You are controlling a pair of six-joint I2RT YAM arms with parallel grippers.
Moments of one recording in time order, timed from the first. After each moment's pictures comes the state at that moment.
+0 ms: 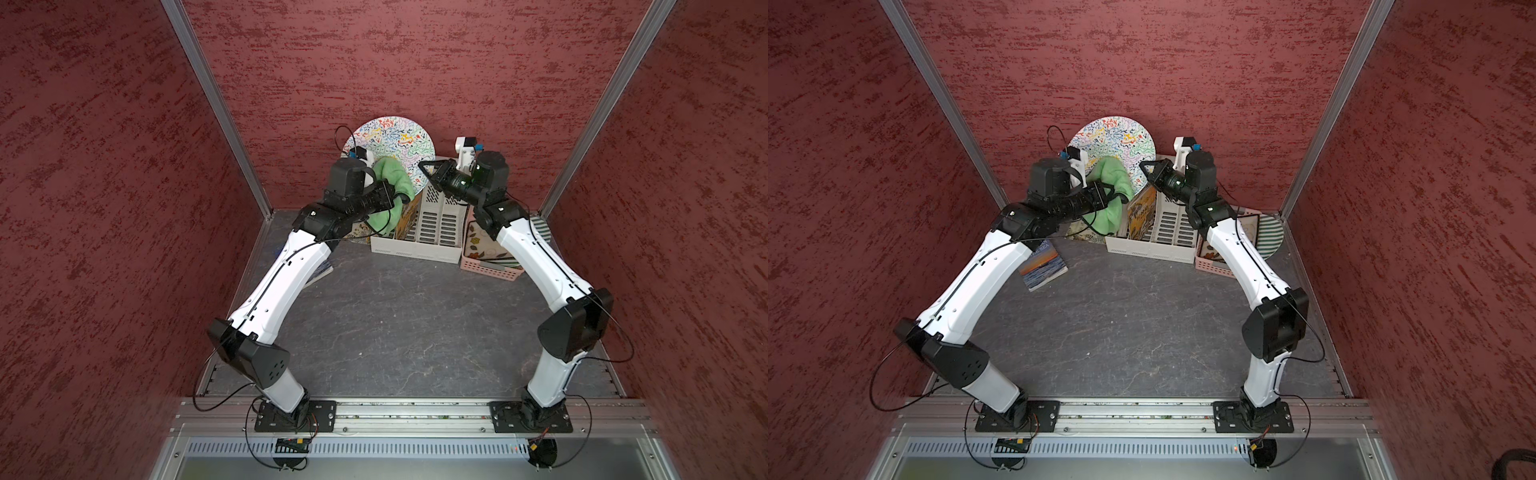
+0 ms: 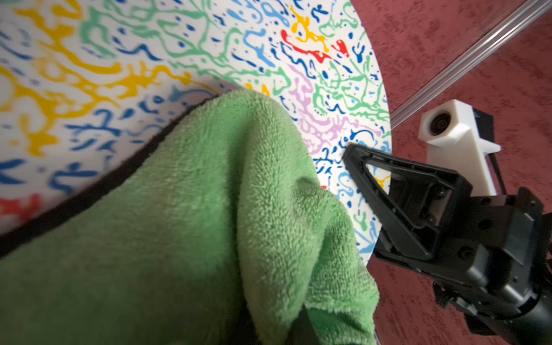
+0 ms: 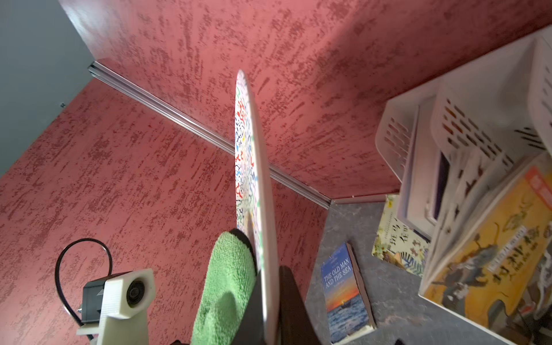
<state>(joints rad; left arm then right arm) -0.46 1.61 1.89 -0.66 0.05 -0.59 0.38 1.82 1.88 -0.08 -0.42 1.01</state>
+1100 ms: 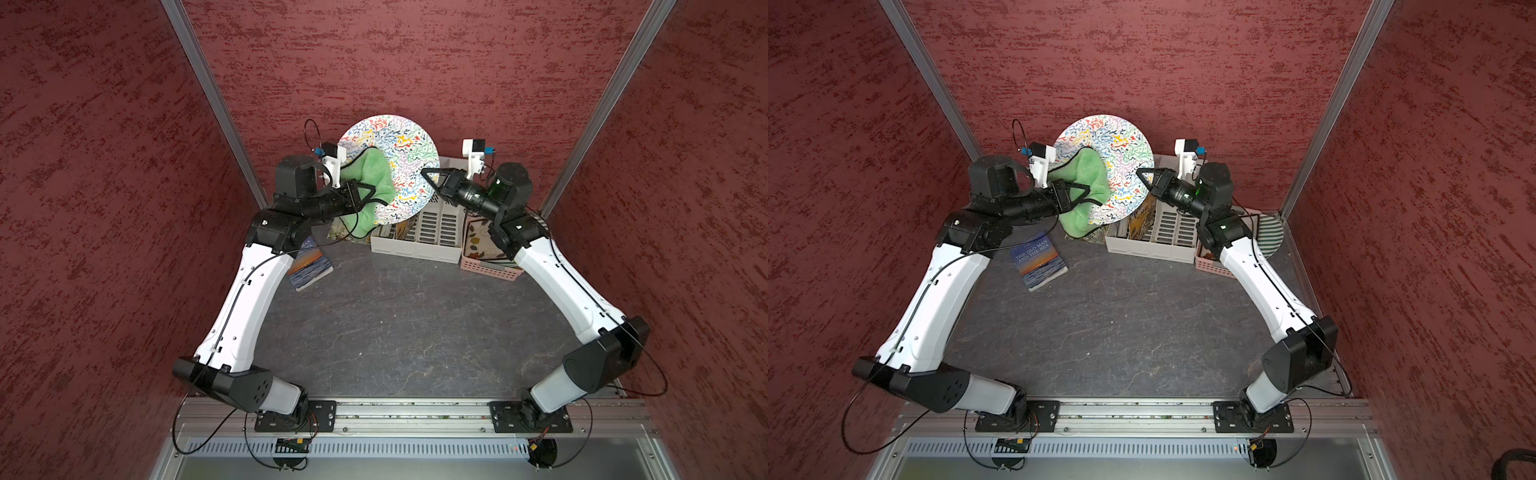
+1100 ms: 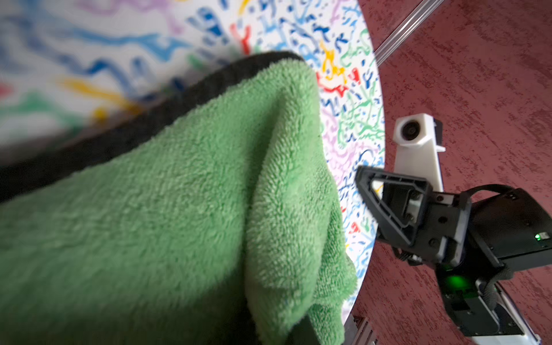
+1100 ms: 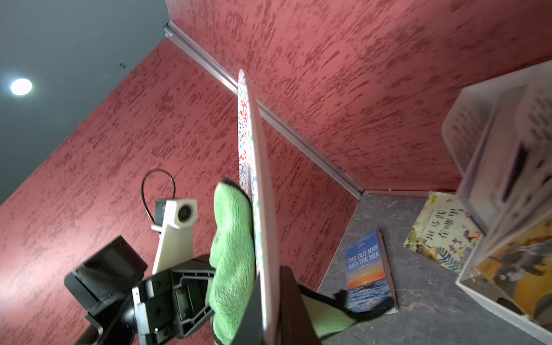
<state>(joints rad) -0.31 1.48 1.89 -0.67 0.49 -0.52 0.47 1.60 1.68 0.05 -0.54 0.96</state>
